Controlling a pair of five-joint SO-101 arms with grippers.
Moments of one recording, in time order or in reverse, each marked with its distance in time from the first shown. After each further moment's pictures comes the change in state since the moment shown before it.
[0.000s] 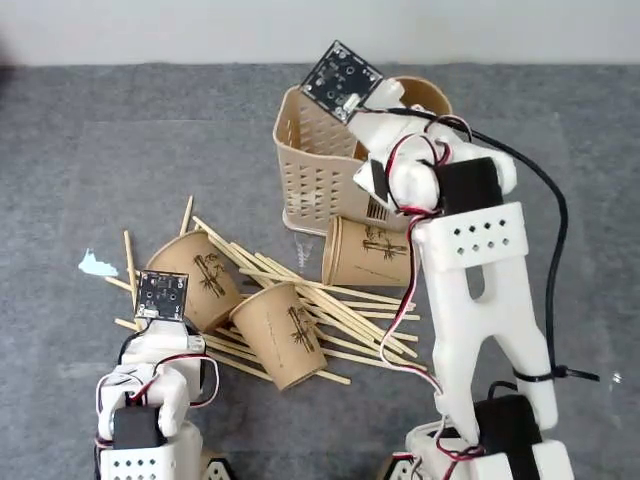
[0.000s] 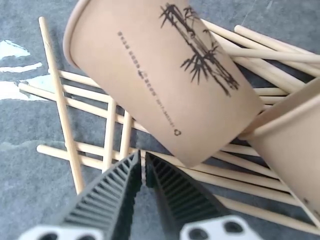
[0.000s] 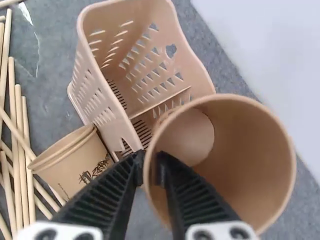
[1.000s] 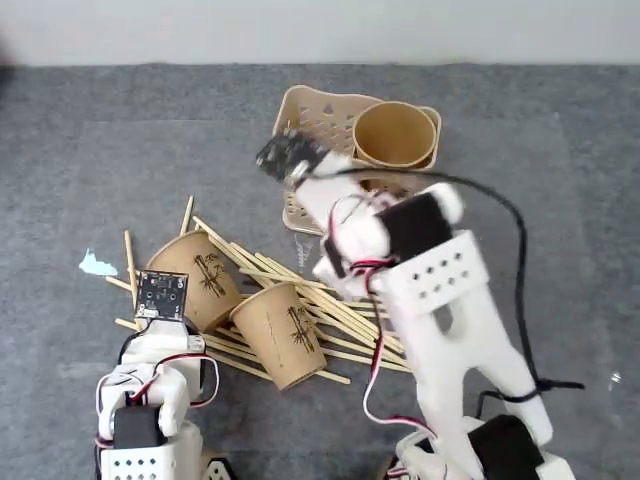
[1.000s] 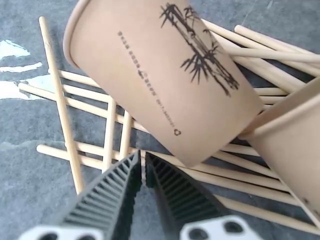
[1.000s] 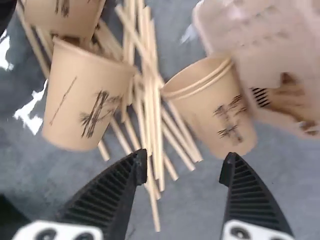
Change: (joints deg) left arm 0.1 0.0 0.0 0.0 0.0; right arm -15.9 -6.3 10.9 23.7 -15.9
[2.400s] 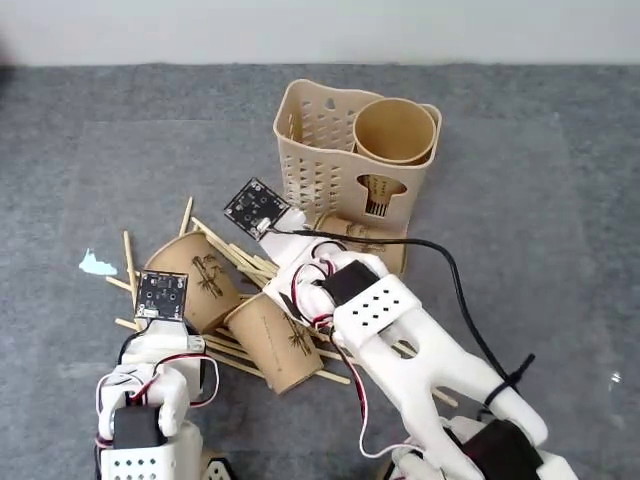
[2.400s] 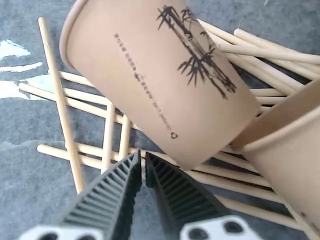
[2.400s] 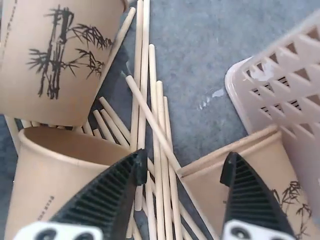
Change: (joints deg) left arm -0.2 0.0 0.0 0.0 0.0; right arm -7.5 -1.0 38.2 -54.9 -9.1
